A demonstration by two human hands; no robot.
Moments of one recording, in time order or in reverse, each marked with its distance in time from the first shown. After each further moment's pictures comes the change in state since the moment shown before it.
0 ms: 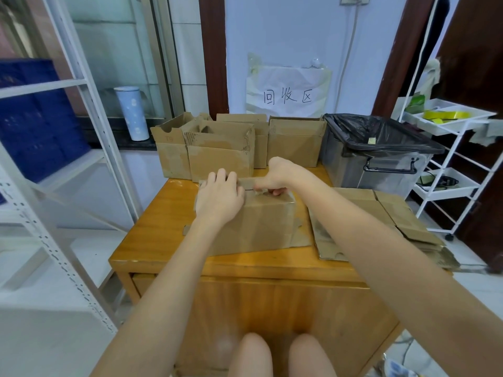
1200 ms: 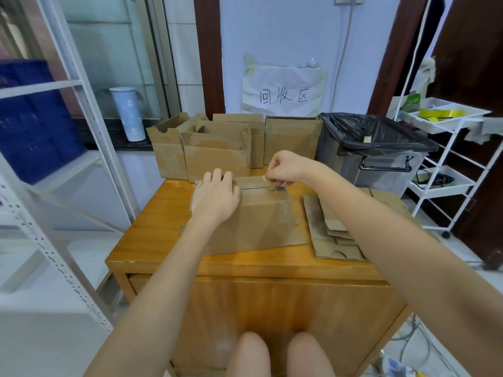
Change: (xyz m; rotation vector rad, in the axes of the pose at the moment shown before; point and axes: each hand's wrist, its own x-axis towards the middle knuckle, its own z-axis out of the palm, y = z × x) left_hand 0.001 -0.001 0.002 -0.012 -0.009 0.006; right_hand 0.009 0.030 -0.017 0.133 -0.028 -0.137
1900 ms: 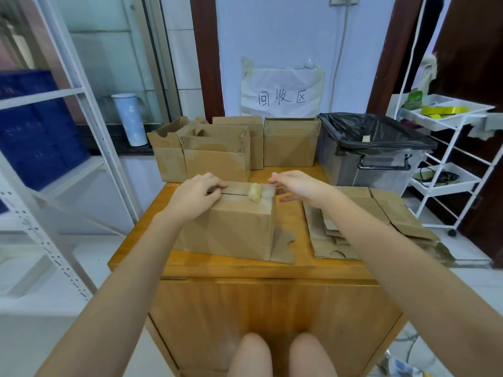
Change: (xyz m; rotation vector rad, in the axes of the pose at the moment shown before) left_hand 0.005 -0.044 -0.019 -0.201 -0.131 0.170; right_hand -0.007 0.050 0.022 0.512 -0.040 0.037
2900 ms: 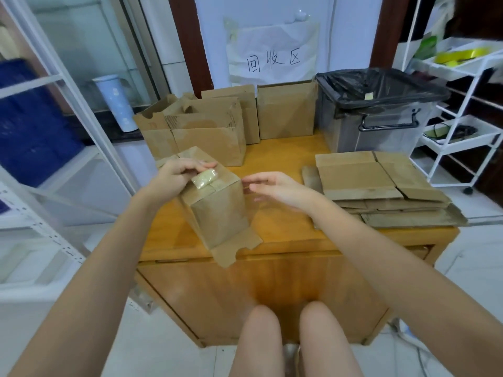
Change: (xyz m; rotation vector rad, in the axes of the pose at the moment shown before) left_hand 0.002 -0.019 -0.001 -0.590 -0.069 0.064; right_hand -0.024 0.036 0.045 0.171 -0.154 -0.214
